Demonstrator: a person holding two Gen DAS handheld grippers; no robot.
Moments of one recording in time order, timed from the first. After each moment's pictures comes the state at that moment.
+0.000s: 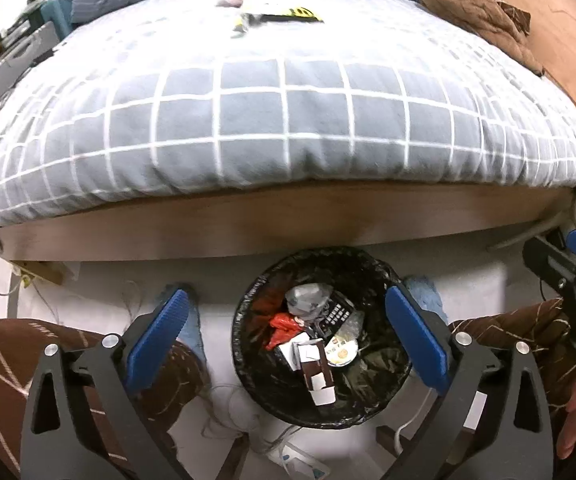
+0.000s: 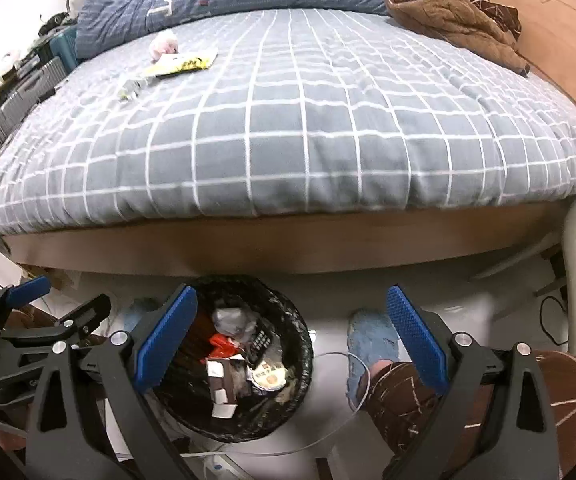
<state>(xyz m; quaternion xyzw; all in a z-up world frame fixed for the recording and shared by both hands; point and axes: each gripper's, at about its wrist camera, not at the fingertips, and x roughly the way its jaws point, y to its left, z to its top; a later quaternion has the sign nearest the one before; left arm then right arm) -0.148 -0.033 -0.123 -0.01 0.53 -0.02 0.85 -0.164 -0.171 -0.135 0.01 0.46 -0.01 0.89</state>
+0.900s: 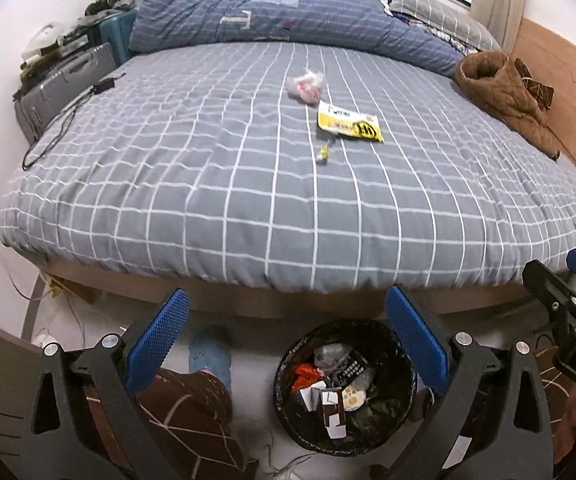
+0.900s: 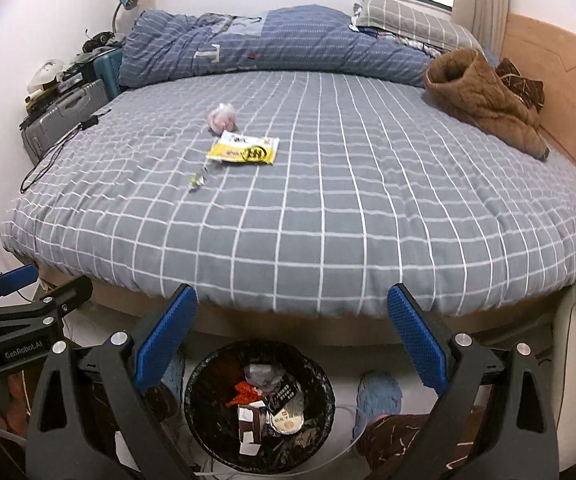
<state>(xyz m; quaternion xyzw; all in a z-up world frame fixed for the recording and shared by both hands) -0.138 0.032 -0.012 -0.05 0.45 0.04 0.89 -0.140 -0.113 -0.037 -0.03 0.39 0.04 0.92</state>
